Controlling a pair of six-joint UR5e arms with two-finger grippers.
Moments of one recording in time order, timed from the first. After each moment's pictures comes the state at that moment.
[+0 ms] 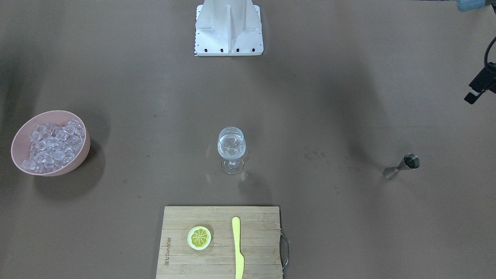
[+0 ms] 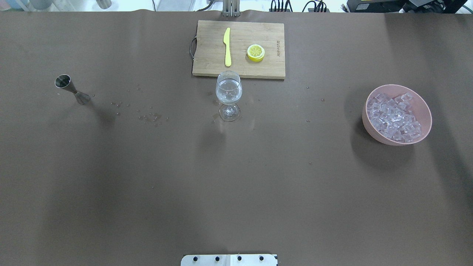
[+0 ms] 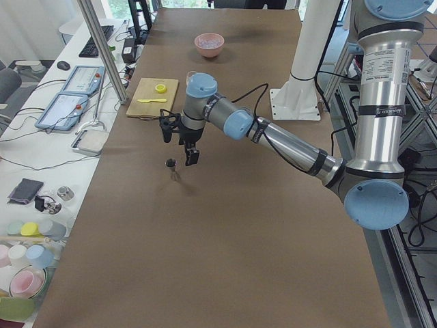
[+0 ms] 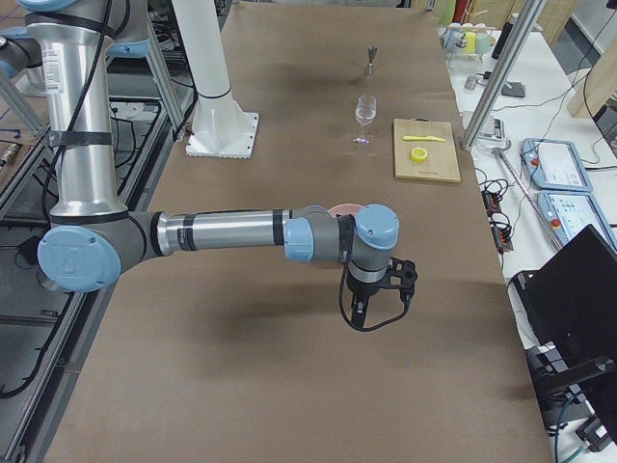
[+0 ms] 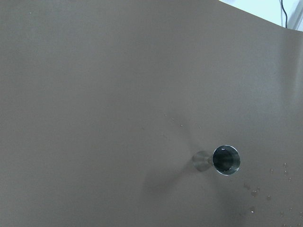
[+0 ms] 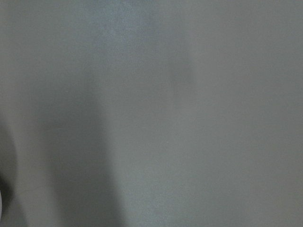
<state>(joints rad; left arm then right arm) -1.28 -1.57 -2.06 -1.68 -2.14 -1.00 1.53 -1.54 1.64 -1.61 2.28 0.20</state>
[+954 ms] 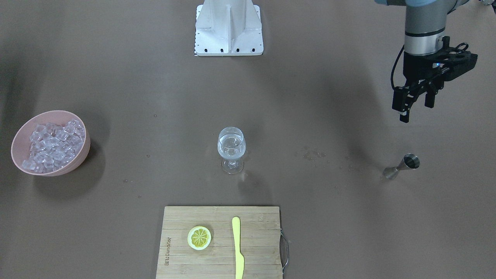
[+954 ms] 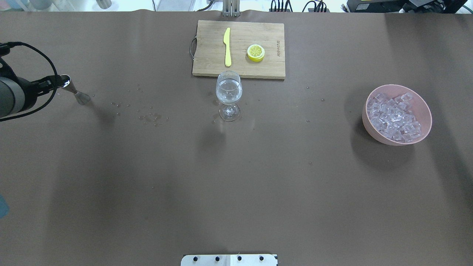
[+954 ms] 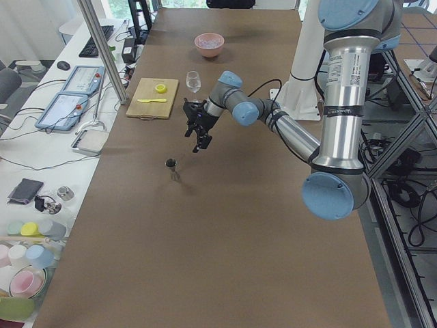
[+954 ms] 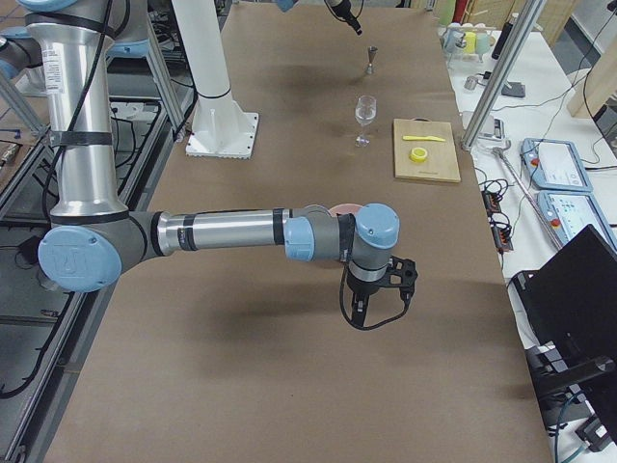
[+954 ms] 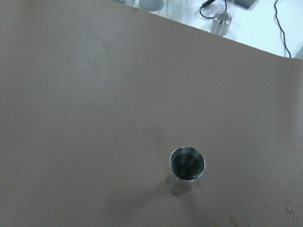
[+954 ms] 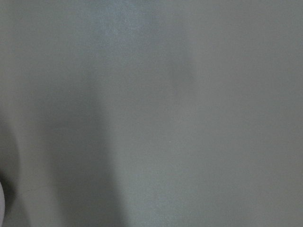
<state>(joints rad) -0.76 -1.61 -2.11 -1.68 -1.40 -1.47 1.53 -1.54 1.64 -1.61 2.28 0.21</state>
